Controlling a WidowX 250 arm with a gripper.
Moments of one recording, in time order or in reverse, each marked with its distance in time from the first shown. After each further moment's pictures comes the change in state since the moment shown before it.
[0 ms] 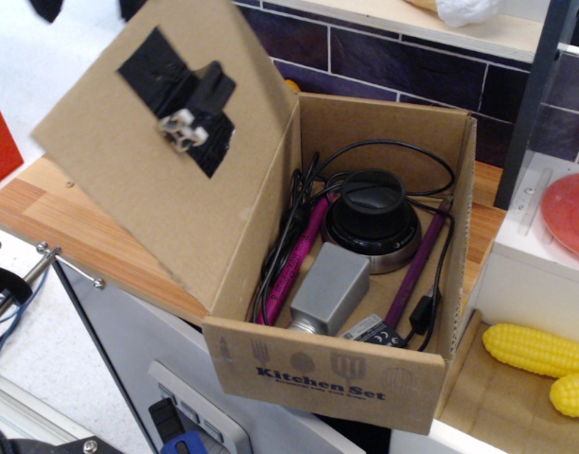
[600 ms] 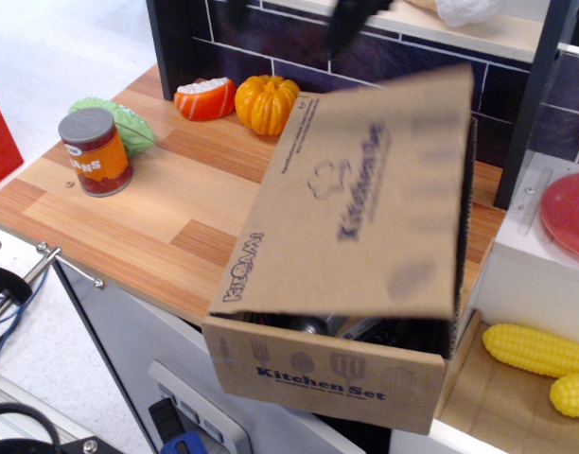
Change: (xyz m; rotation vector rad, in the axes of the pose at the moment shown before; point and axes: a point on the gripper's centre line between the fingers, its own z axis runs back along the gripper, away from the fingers) arm -0.010 -0.126 0.024 0.179 -0.021 0.079
